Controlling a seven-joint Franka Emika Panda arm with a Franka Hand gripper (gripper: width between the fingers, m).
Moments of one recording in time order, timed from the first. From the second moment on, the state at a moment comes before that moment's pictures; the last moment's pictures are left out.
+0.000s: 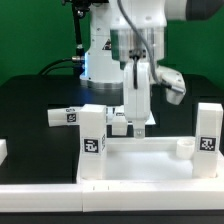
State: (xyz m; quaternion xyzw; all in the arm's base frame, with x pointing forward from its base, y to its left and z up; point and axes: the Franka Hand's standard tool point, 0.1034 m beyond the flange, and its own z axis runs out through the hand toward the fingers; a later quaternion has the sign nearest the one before) arm 0.525 0.034 0.050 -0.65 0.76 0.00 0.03
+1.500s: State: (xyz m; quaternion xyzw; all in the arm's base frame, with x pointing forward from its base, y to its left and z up) arm 0.510 0.042 0.010 -0.69 0.72 -0.01 0.01
